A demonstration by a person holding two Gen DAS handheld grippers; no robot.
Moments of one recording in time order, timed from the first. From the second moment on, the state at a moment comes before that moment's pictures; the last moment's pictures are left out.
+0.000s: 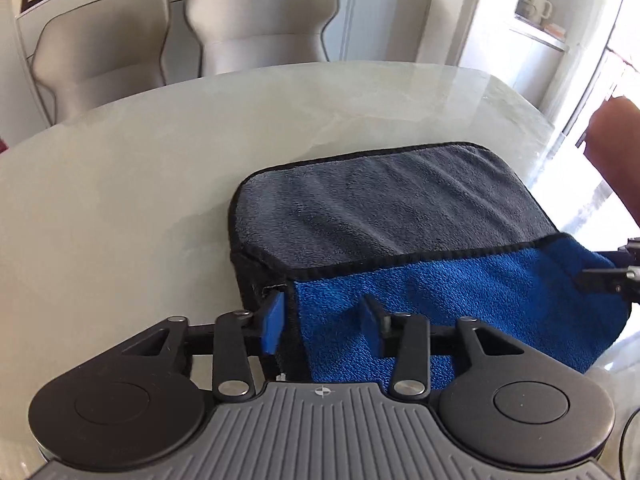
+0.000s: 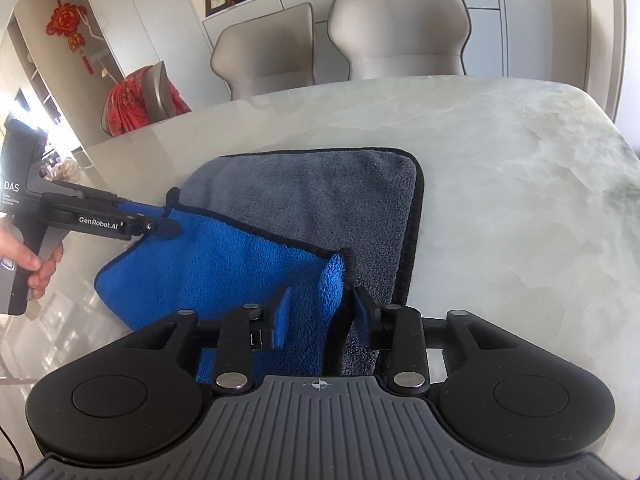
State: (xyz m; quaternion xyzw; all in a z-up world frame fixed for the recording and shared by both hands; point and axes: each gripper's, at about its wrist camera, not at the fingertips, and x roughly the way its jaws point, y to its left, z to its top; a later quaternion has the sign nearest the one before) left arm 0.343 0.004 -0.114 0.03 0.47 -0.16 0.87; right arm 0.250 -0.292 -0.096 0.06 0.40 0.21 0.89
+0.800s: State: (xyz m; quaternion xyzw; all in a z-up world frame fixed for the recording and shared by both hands) left arm 0.333 0.028 -0.063 -0.02 0.36 -0.13 0.92; right arm 0.288 -0.284 -0.058 0.01 0.32 0.19 0.93
